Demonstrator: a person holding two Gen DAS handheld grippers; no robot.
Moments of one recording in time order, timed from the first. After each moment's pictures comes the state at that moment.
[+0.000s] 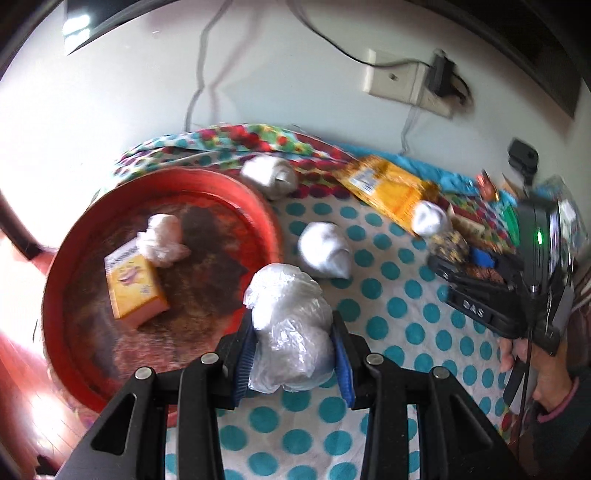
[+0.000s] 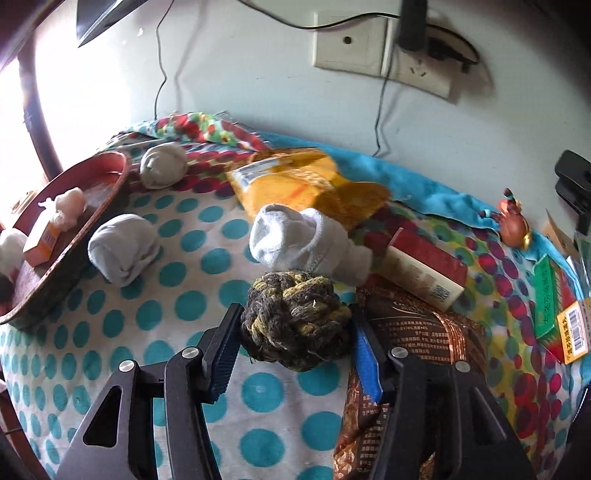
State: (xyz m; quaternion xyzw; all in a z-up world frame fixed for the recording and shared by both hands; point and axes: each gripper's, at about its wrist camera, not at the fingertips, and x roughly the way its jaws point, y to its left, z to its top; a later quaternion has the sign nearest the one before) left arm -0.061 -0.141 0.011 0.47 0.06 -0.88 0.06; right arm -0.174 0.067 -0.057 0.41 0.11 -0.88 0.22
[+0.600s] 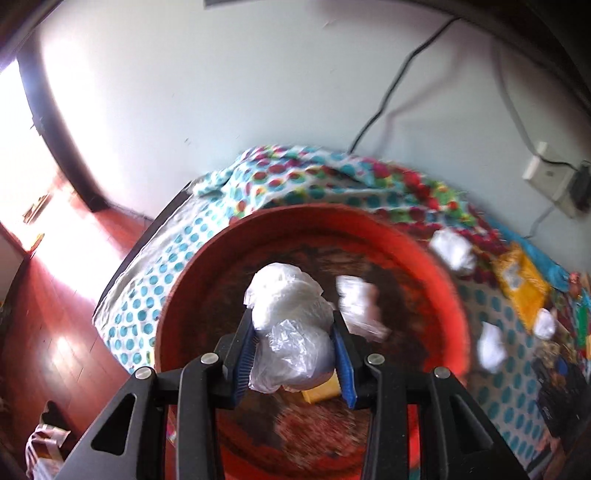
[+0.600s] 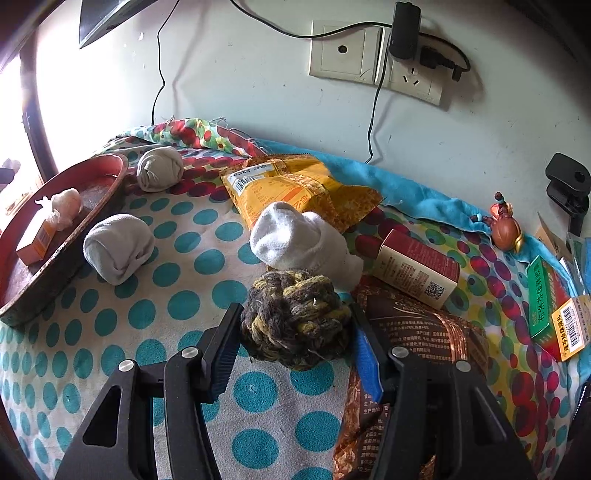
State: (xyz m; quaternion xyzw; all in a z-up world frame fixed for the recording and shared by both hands) left arm -0.096 -0.317 0.037 0.48 0.10 -0.85 0.22; right arm -0.168 0.067 -0.061 0.39 0.12 -0.89 0.21
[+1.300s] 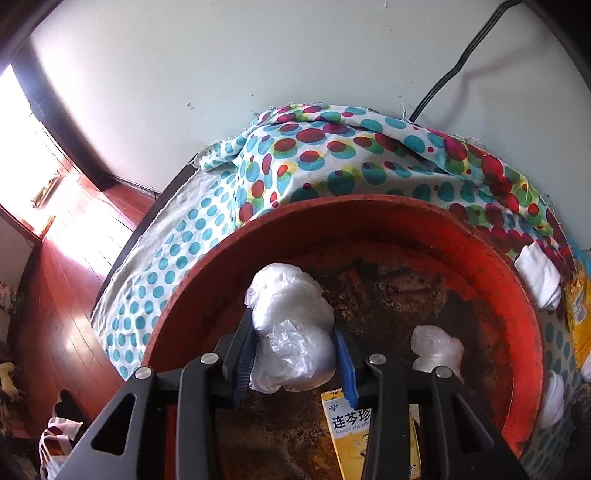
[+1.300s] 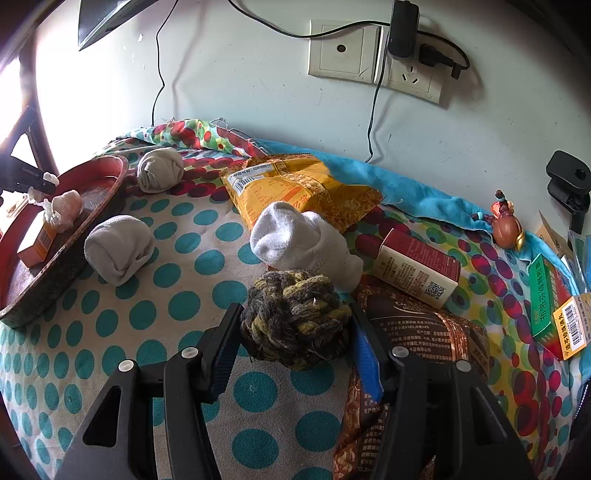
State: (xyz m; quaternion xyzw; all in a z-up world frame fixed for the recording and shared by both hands) left arm -0.166 -0.372 -0.027 0.53 0.10 -0.80 0.25; right arm -0.168 0.067 -0.061 0.39 0.11 -0.89 0.21
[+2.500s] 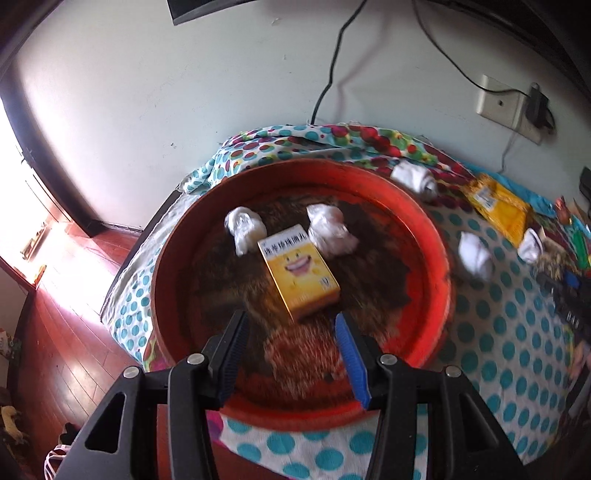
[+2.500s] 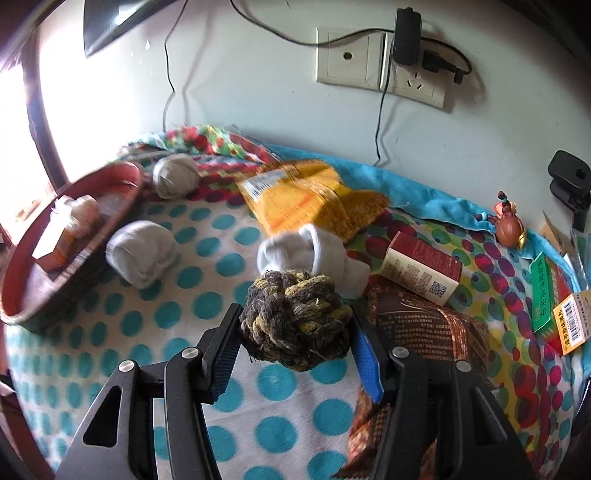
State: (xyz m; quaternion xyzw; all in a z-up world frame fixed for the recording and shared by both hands) left arm -0.017 -0.248 0.025 0.47 0.03 -0.86 0.18; right arm -0.157 0.069 -0.044 0.39 0.09 -0.89 0.23
